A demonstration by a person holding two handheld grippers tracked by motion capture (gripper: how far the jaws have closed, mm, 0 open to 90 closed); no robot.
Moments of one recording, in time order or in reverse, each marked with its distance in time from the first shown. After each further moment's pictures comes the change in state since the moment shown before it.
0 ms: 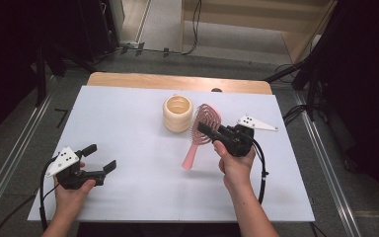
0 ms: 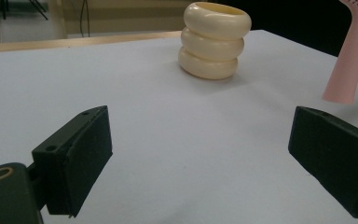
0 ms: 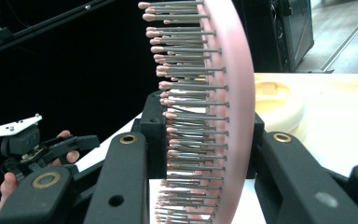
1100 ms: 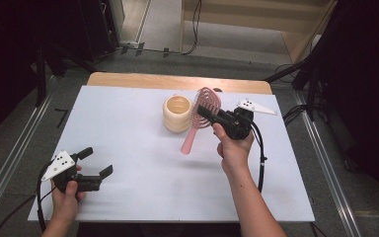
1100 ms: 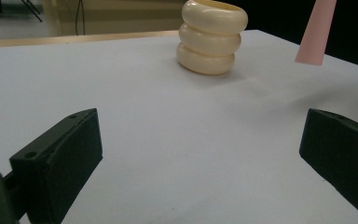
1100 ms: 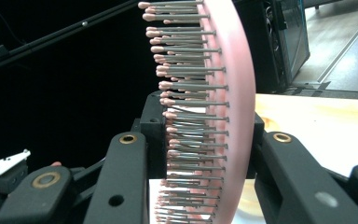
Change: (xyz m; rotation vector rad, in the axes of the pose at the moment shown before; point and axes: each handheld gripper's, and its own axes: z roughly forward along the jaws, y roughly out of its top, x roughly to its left) left arm 0.004 -0.010 -0.004 -0.011 -0.023 0.003; right arm -0.013 0.032 0.018 -0.040 -0.003 0.008
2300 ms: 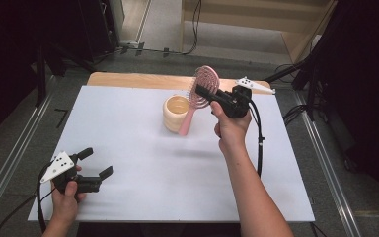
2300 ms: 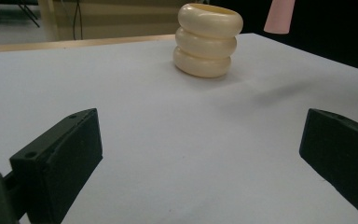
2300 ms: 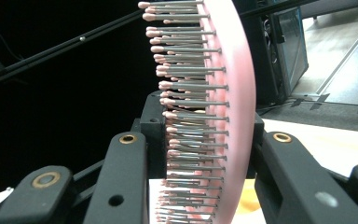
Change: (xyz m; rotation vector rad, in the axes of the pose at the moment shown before) left arm -0.001 -0.001 -0.002 -0.019 -0.016 0.006; right arm -0.011 0.041 0.026 -0.026 -0.002 -0.006
